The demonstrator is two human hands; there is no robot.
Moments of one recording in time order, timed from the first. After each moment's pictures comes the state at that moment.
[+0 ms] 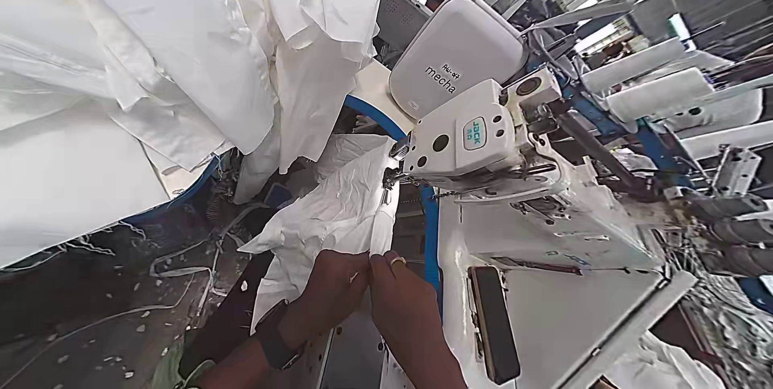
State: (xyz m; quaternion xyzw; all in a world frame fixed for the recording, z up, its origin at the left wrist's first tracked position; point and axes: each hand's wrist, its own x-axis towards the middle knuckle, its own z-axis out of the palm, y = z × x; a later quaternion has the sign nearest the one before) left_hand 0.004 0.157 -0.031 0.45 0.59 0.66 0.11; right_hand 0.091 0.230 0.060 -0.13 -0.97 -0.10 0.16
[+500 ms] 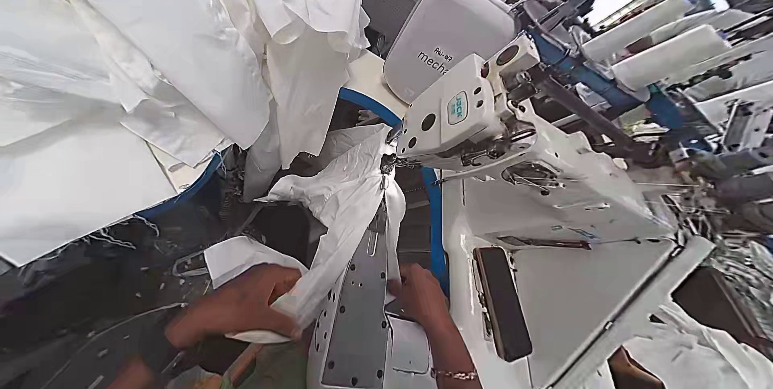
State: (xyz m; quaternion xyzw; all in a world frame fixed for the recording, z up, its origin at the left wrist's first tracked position) left_hand -0.067 0.052 -0.044 0.45 0.57 0.38 0.57; right_hand 0.145 0.284 0.029 -0.50 -0.81 0.21 -0.23
